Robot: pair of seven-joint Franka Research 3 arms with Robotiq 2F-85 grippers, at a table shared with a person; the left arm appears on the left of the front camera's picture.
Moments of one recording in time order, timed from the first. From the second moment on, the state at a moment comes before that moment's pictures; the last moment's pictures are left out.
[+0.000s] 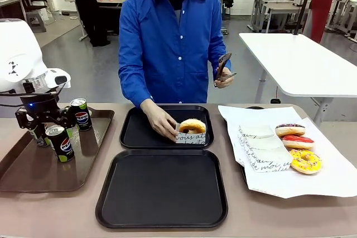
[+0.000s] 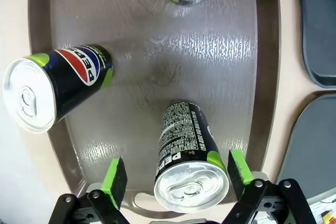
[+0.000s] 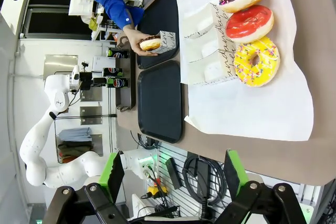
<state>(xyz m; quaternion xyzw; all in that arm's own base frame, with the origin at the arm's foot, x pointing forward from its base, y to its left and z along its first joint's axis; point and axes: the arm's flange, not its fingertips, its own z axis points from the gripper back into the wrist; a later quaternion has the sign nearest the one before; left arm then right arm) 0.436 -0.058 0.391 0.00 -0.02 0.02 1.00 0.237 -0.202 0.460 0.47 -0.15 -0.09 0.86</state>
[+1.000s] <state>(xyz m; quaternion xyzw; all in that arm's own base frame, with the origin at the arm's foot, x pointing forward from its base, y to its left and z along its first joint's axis) 0.439 -0.064 0.389 -0.03 0.00 0.03 1.00 0.237 -0.202 0.460 0.47 -0.15 -0.09 0.86</state>
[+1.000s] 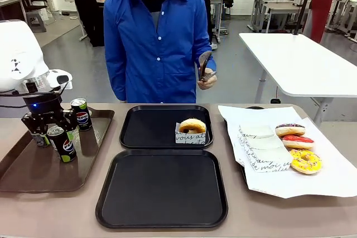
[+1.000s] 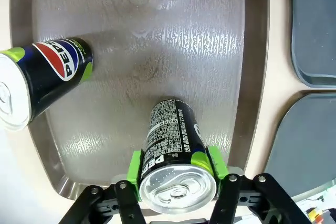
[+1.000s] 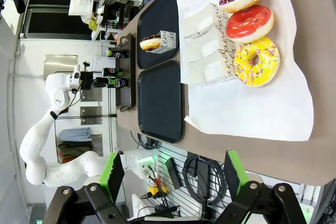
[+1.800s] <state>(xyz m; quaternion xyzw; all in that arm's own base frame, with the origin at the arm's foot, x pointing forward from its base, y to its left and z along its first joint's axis) 0.333 -0.080 0.536 0.00 -0.02 -0.01 1.00 0.237 -0.202 0.460 0.47 -0.15 -0.09 0.86</state>
